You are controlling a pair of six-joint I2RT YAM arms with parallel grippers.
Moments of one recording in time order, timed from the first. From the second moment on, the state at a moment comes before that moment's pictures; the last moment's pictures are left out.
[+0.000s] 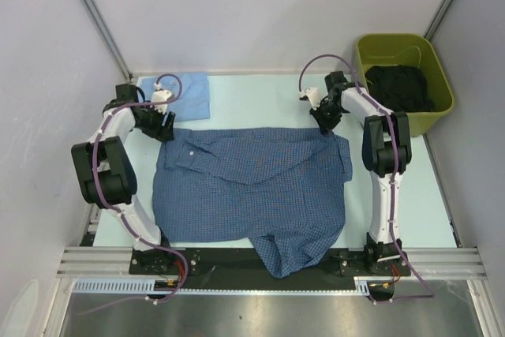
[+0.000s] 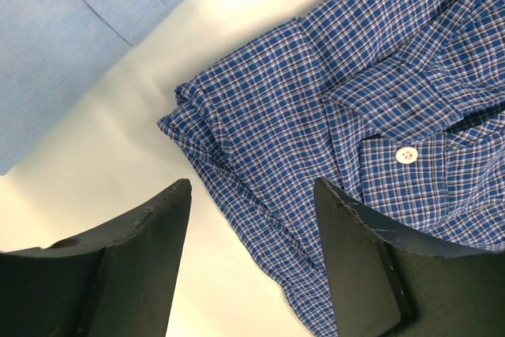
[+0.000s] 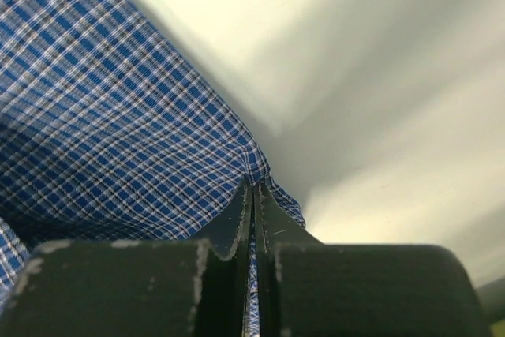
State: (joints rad) left arm 0.23 1.82 1.35 -0.64 0.47 0.67; right arm 0.18 2.24 1.79 -0.81 -0.26 -0.65
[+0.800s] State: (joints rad) left arm 0.11 2.02 1.63 -0.58 0.46 0.56; right arm 0.15 2.35 1.96 -0.71 -0.10 -0.66
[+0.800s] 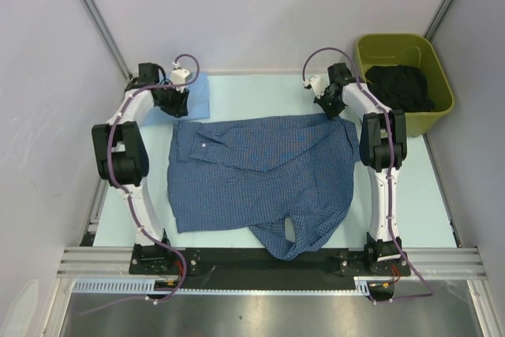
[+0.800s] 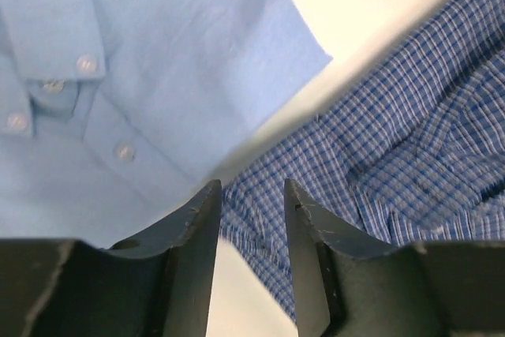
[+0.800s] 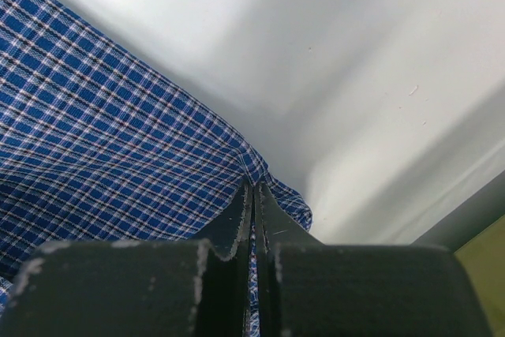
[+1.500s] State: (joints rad) left arm 0.08 2.10 1.64 -0.61 0.30 0.52; right arm 0.15 2.35 1.96 -0.71 -0.10 -0.66
